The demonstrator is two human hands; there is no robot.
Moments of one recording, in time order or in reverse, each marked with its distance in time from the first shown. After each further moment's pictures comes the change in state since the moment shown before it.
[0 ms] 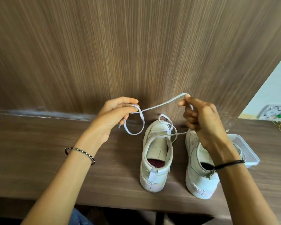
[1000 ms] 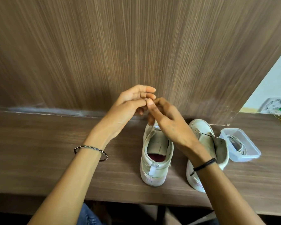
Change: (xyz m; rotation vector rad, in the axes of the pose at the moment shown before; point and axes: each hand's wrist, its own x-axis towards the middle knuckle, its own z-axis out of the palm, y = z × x) left_hand -0.002 0.006 0.025 -0.069 -0.229 0.233; right_hand -0.017 0.031 0.050 -0.412 -0.348 -0.278
